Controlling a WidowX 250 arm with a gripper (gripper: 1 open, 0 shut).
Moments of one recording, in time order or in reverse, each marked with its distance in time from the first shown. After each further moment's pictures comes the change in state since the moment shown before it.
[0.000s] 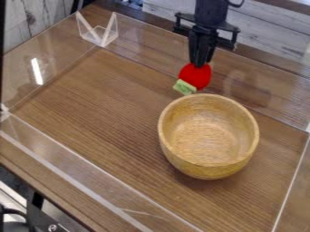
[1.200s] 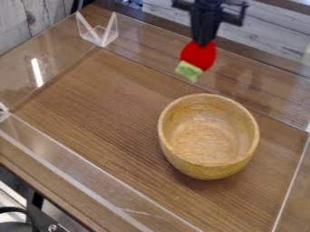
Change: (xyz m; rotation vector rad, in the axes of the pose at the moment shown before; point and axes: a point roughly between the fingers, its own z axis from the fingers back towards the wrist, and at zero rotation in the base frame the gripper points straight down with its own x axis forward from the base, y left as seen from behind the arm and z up) arm -0.030 -0.024 0.059 0.055 -0.141 0.041
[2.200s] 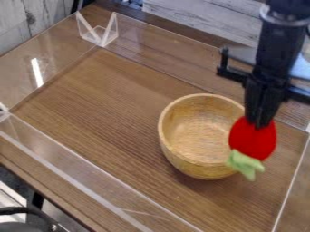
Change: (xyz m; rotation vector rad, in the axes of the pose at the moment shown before) arm -0.088 -0.119 -0.013 -0.090 -0.045 0.008
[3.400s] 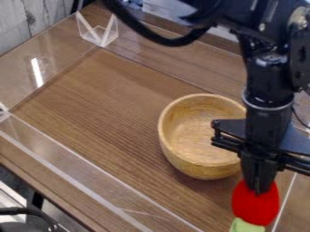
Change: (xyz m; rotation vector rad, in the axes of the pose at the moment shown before) arm -0.032 -0.010 -0.052 -0.116 -0.007 0.035
